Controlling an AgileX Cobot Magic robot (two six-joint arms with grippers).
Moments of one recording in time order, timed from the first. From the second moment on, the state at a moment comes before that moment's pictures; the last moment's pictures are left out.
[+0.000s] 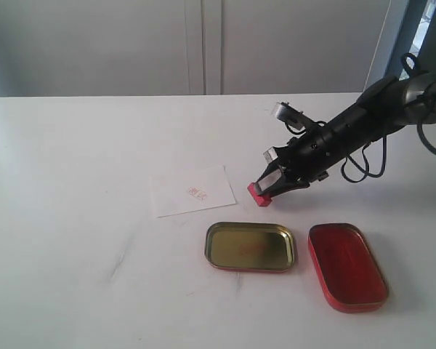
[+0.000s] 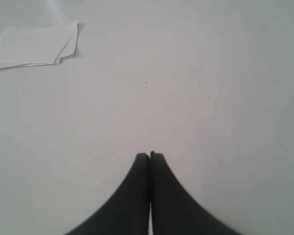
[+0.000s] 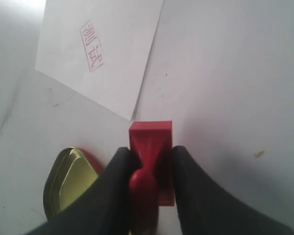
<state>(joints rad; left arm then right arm) 0.08 0.00 0.02 -0.05 0.51 0.16 0.10 2.28 -1.57 0.91 1.09 -0.88</state>
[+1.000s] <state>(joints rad) 0.08 0.00 0.02 -0.05 0.51 0.16 0.10 2.28 -1.58 0.85 1.01 -0.78</state>
